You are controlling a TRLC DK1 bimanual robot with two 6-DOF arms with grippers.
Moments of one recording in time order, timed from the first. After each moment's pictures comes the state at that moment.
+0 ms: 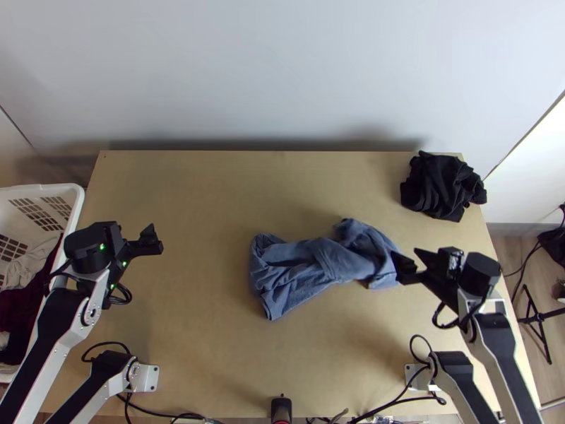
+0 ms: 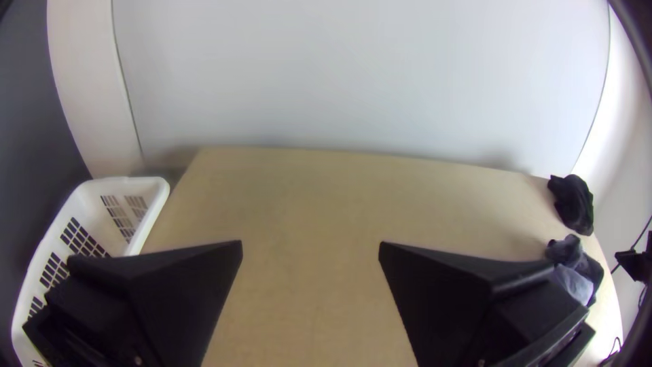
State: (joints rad) left arm -0.13 0.80 0.71 -0.37 -0.20 -0.15; right arm 0.02 0.65 0.43 -0.28 -0.33 0.14
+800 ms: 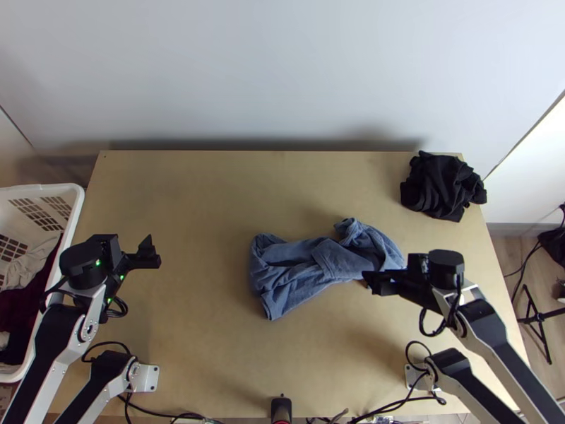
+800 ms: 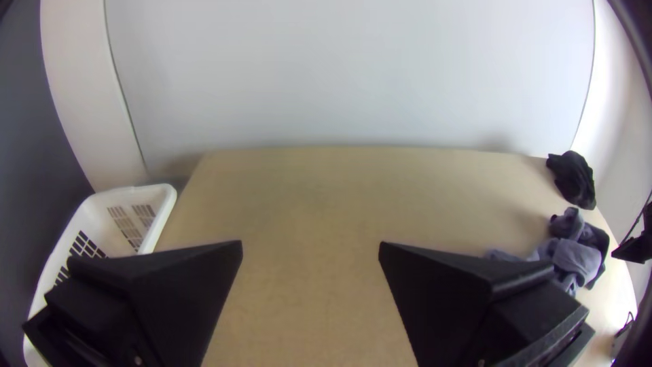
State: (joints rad) left arm -0.13 0.68 0.64 -0.41 -0.20 -0.06; right arm 0.32 0.77 0.50 -0.46 -0.30 0.39
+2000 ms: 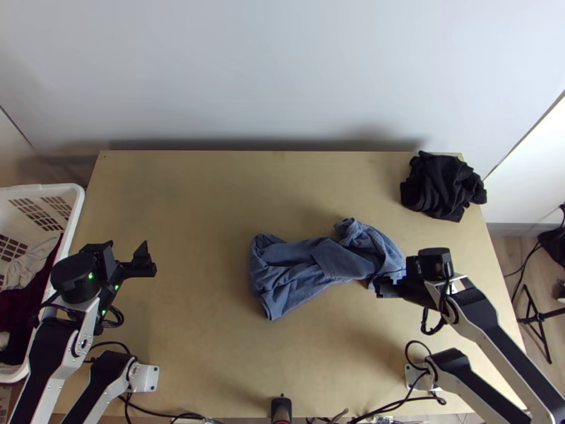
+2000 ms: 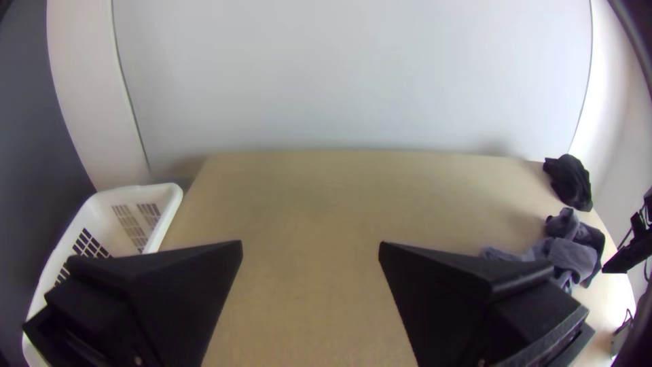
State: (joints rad) left arm -0.12 0.57 0.62 -0.47 -0.20 -0.07; right arm 0.28 0.90 0.51 -0.60 -0.14 0.31
